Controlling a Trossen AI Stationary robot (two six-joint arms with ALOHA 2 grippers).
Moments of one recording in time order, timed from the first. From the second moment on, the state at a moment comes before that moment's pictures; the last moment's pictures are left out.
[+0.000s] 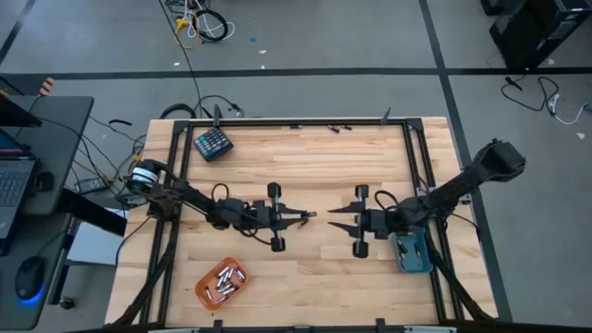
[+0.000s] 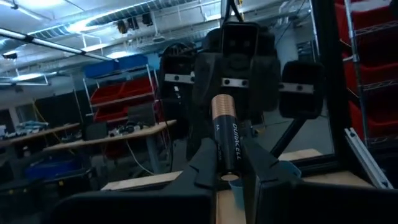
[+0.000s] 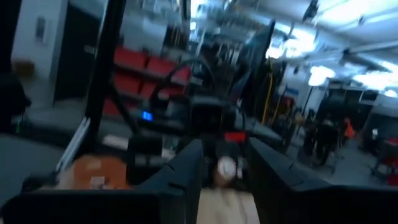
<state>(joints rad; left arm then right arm) -0.24 1.79 0.67 1.43 -0.28 0.27 0.45 1.29 0.49 1.02 0.46 -0.37</state>
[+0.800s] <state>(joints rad) -0.25 1.79 0.73 1.43 -0.18 0.37 0.38 1.56 0.63 1.24 0.37 -0.42</state>
